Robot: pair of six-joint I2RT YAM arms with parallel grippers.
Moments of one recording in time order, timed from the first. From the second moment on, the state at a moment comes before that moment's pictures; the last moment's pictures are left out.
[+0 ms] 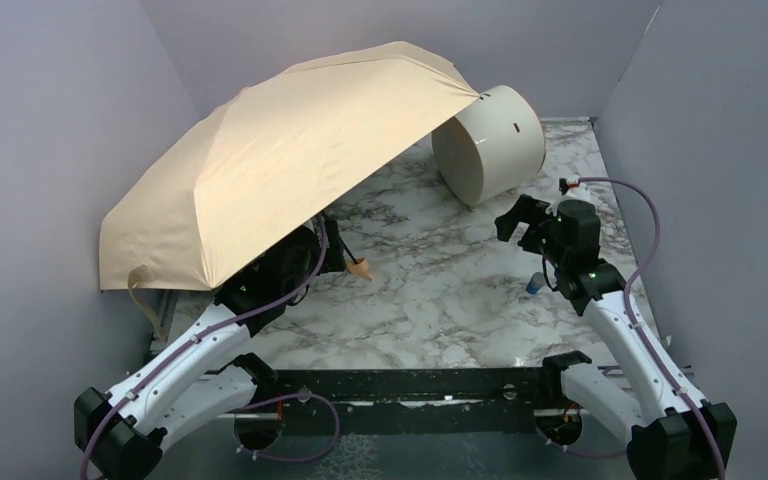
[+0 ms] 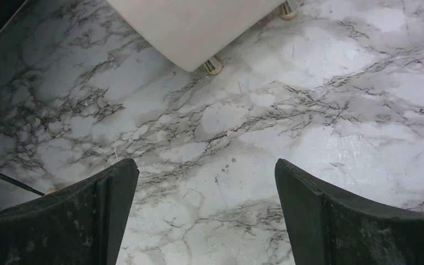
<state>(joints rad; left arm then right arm) -0.67 0.83 0.70 -0.39 -0.42 -0.47 0.19 0.88 0.68 -0.24 0.06 0.41</state>
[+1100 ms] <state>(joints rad) -0.67 0.76 0.57 -0.34 -0.46 -0.78 0.19 0.89 0.65 -0.22 -0.18 0.41</state>
